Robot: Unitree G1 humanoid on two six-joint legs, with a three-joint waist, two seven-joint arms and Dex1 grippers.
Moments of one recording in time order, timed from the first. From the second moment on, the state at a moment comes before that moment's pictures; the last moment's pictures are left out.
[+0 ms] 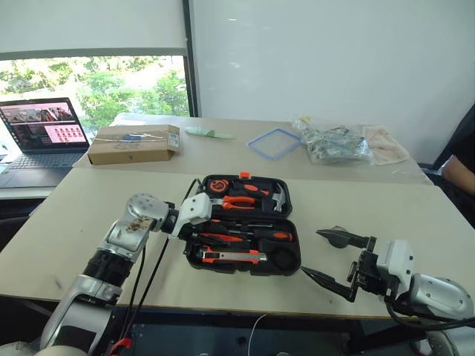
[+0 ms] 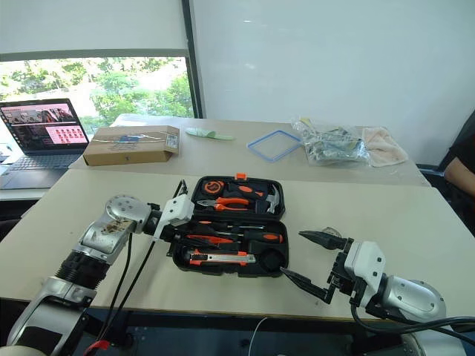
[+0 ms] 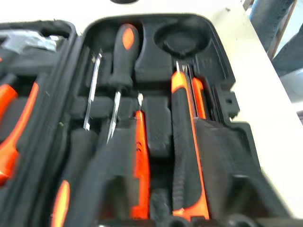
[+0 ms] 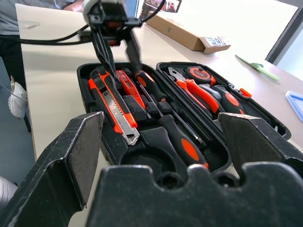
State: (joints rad) left arm -0.70 0.58 -0.24 0.27 -0.16 0.16 -1.42; right arm 0.13 -0.66 -0.20 -0.42 0.48 0.00 0.95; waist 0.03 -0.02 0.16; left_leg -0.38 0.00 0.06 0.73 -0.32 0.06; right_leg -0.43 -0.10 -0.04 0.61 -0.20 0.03
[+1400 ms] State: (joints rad) left arm -0.41 0.67 0.02 0.25 -0.35 0.01 -1.41; right arm 0.50 -0.71 -0.50 -0.30 0.43 -0.01 0.96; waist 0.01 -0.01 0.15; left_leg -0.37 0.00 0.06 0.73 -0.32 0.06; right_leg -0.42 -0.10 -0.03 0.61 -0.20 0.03
